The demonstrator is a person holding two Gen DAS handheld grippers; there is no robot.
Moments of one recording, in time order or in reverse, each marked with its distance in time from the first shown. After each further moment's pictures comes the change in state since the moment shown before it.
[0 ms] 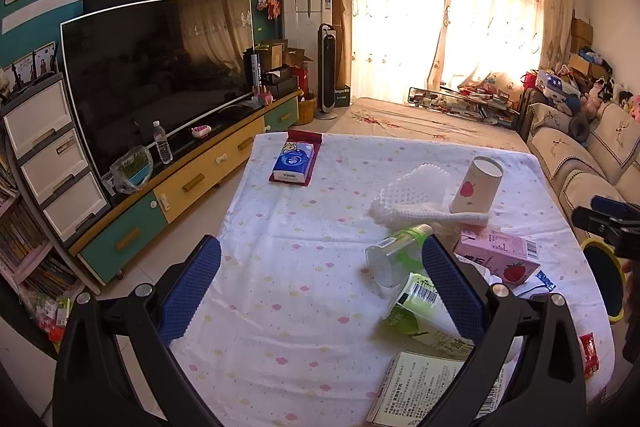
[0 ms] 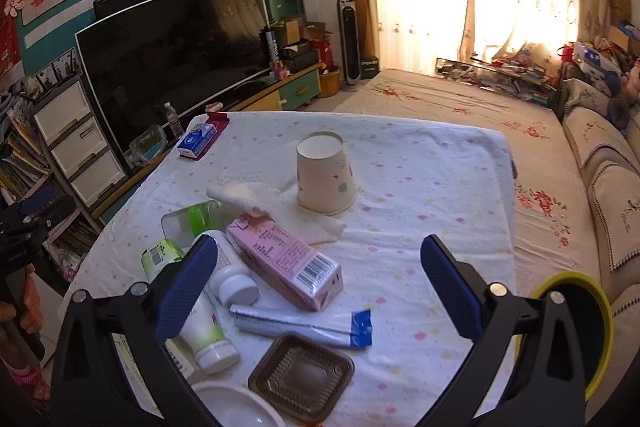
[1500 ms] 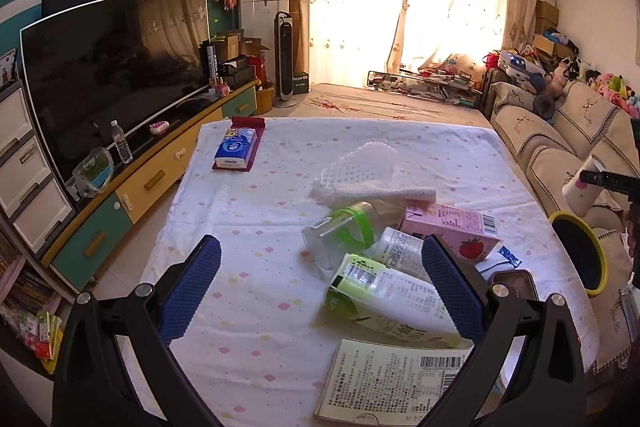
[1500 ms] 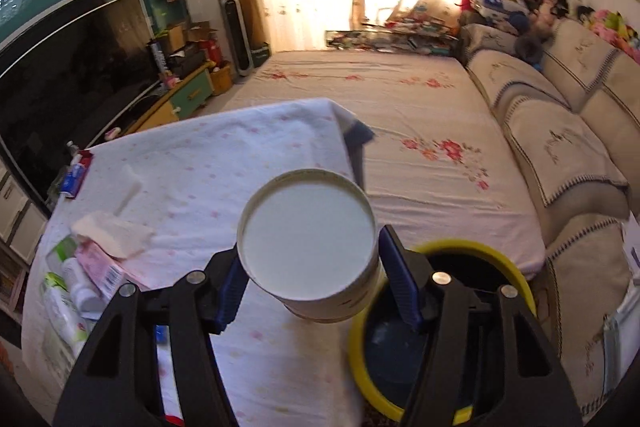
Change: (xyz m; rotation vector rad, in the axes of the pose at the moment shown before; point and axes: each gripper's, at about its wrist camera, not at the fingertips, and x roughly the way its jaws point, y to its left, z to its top) left arm 0.003 -0.043 -0.014 0.068 0.050 -0.148; right arm -0.052 -0.200 -0.050 0.326 0.056 -0.381
